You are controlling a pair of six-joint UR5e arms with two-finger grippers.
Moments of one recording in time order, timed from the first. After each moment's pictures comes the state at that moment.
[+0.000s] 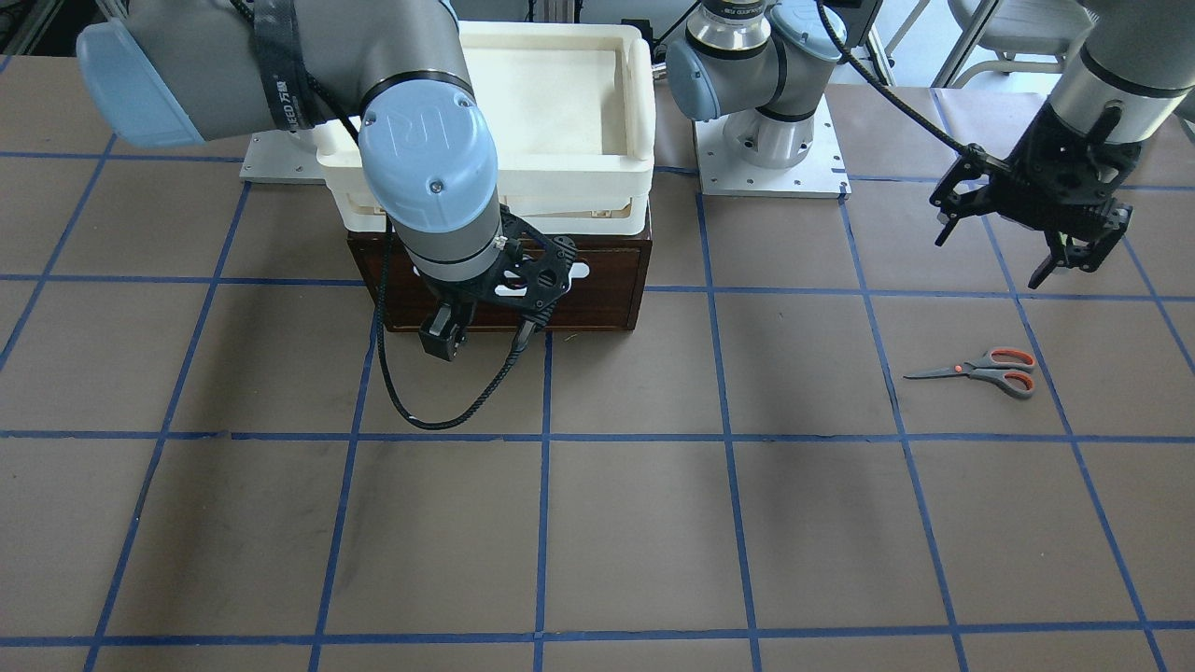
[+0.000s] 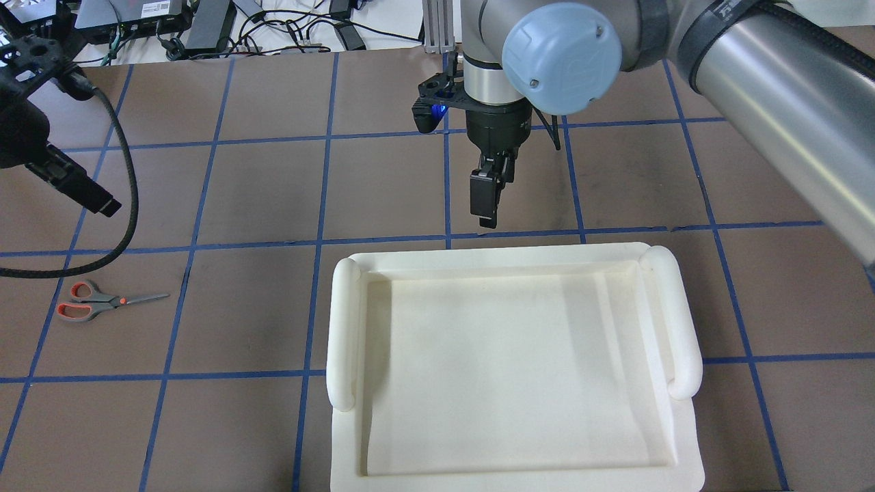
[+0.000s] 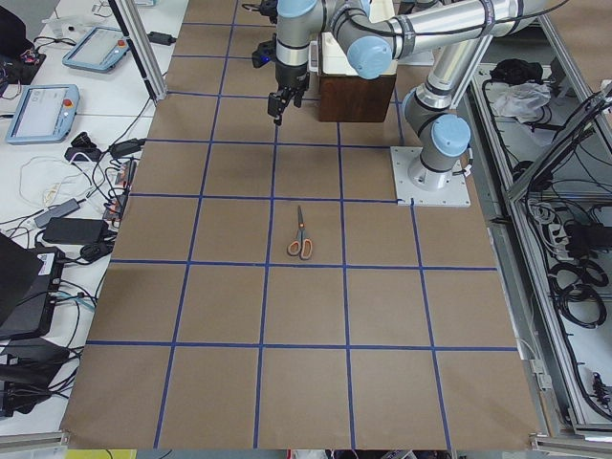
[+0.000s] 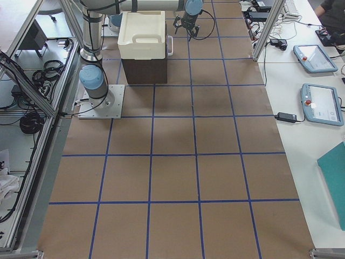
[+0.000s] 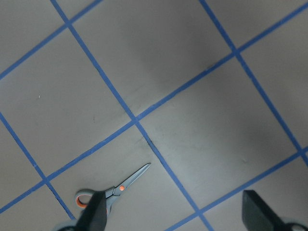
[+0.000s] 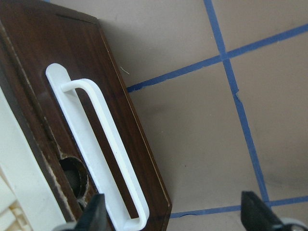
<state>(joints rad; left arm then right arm) -1.14 -1.49 -1.74 -1.44 1.59 1.13 1.86 -1.22 1.37 -1.45 -1.53 -1.02</state>
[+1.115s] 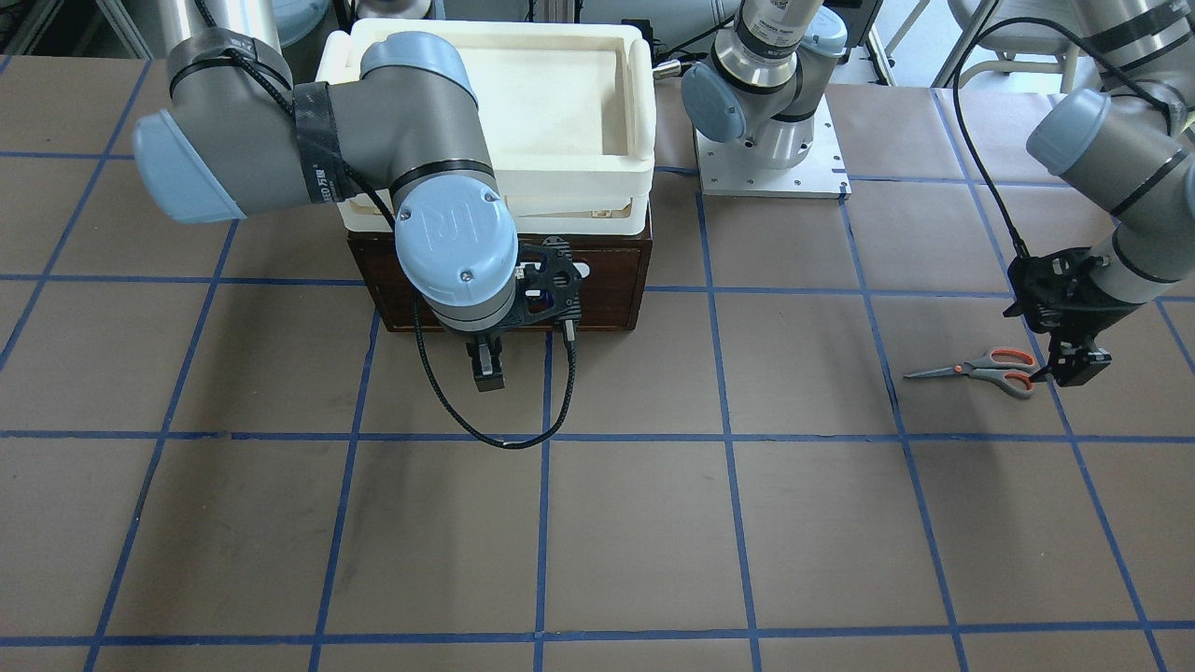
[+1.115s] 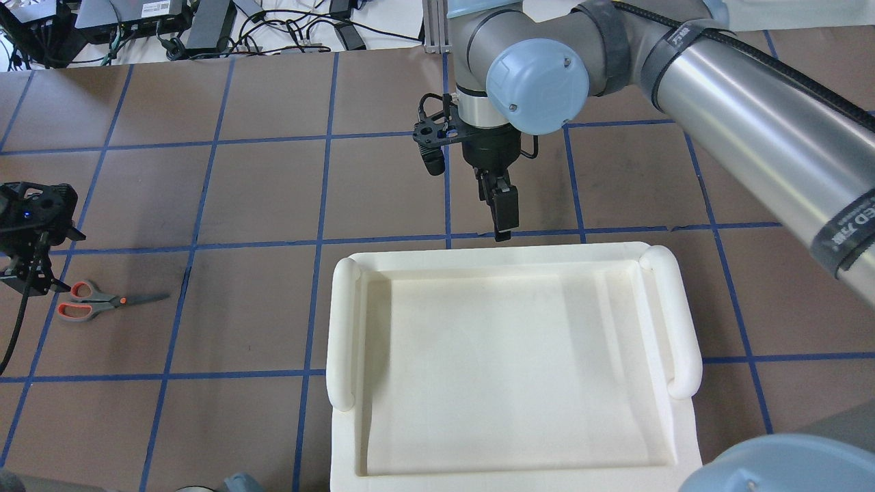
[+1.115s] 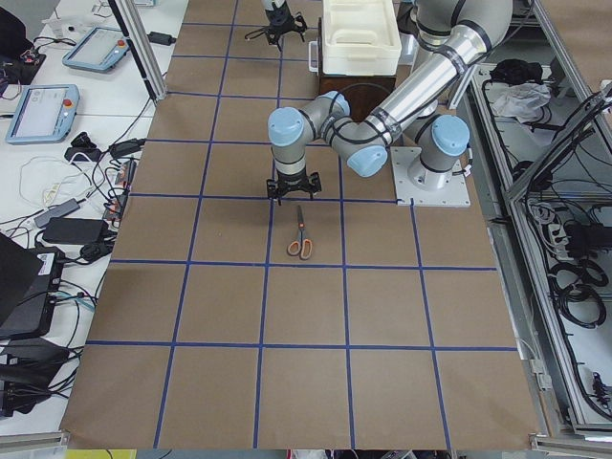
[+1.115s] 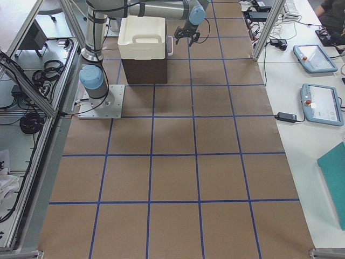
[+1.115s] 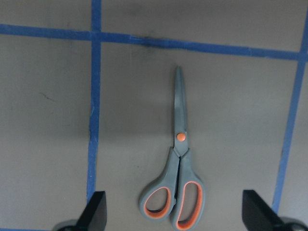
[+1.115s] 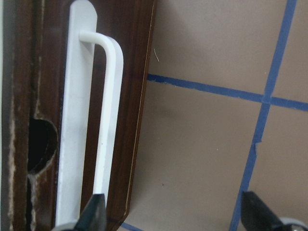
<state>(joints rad) -0.90 -1.79 -1.94 -0.98 1.65 2.20 1.87 -1.16 1.41 -1.48 -1.50 -1.47</state>
